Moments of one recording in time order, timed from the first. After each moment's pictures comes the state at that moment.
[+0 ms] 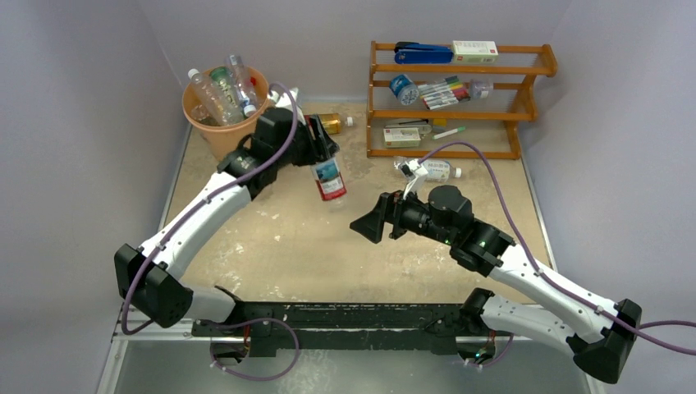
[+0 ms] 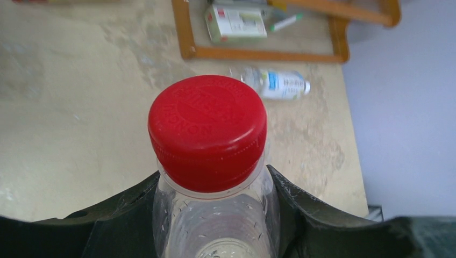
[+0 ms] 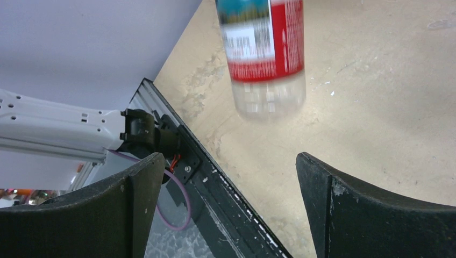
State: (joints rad) left arm -0.55 1.37 1.32 -0.41 0.01 -0.64; right arm 0.85 0.88 0.81 -0.21 -0.14 0.63
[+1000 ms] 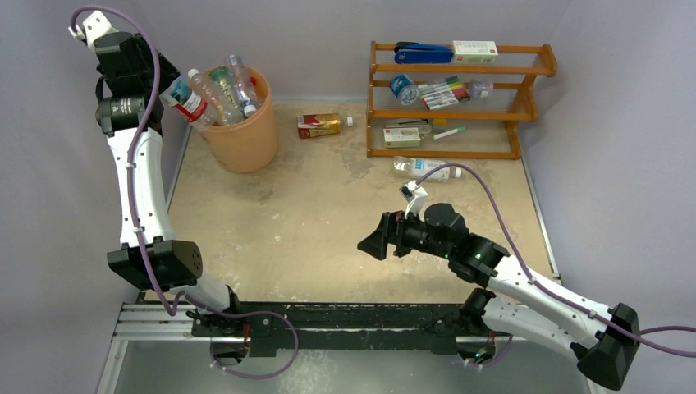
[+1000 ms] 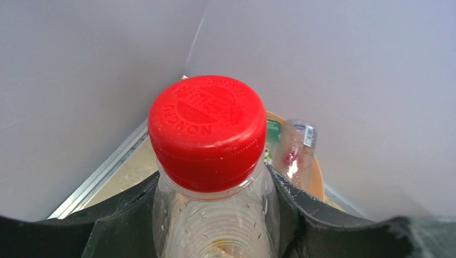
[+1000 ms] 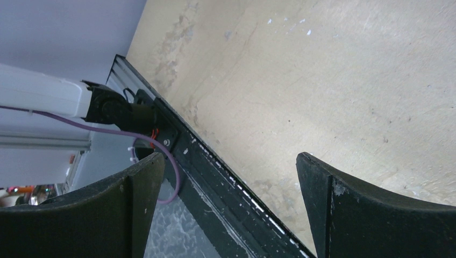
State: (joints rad) left arm 0.24 1.57 1.98 -0.66 -0.17 -0.46; right arm 0.85 0.81 0.61 -0.23 -0.15 0.69
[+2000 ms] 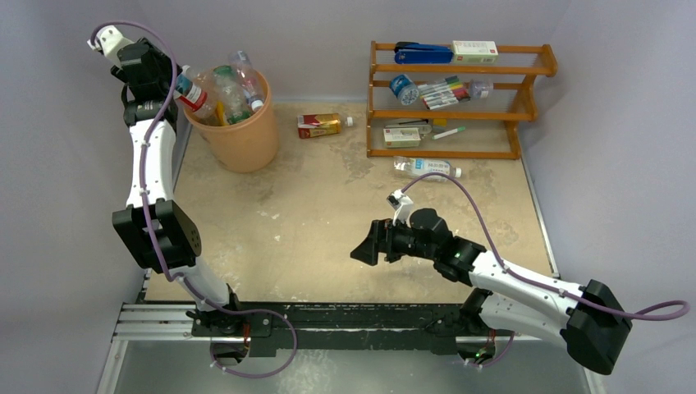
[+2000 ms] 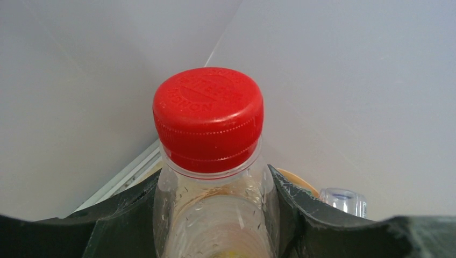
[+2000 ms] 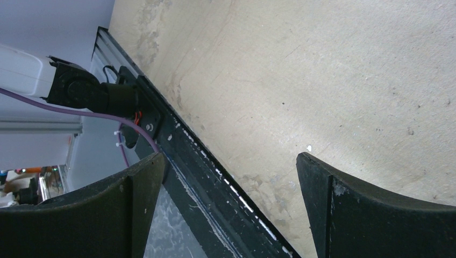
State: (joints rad) left arm 0.26 1.73 1.78 -0.21 -0.26 -0.50; right arm 0.85 0.96 0.47 0.01 -0.23 0.73
